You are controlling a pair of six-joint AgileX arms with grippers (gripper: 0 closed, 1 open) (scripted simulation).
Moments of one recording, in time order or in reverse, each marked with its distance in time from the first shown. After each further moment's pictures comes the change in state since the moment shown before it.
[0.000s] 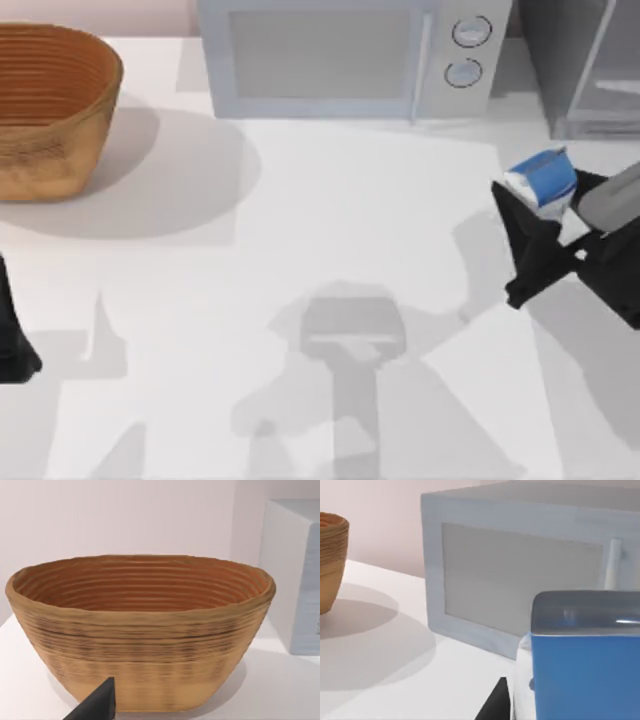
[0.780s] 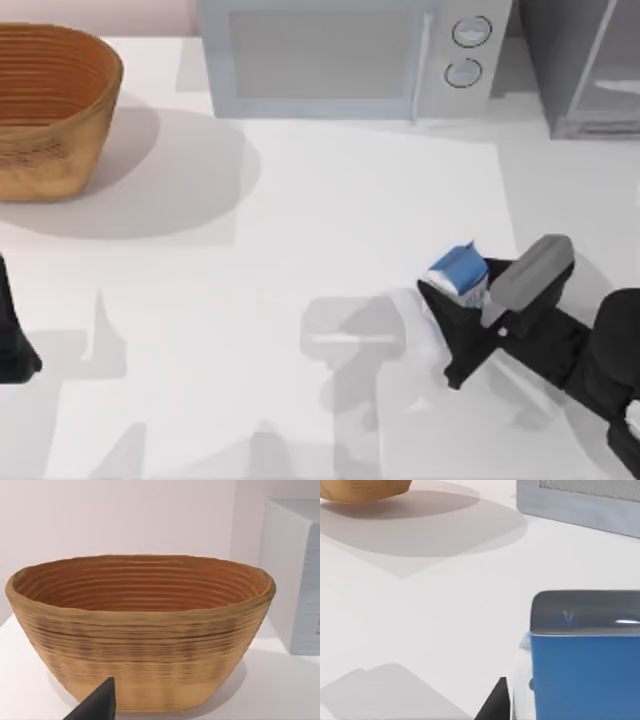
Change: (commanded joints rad) left arm 0.000 0.000 0.000 0.000 0.000 0.000; right arm 0.091 0.484 0.084 0.400 -0.073 0.004
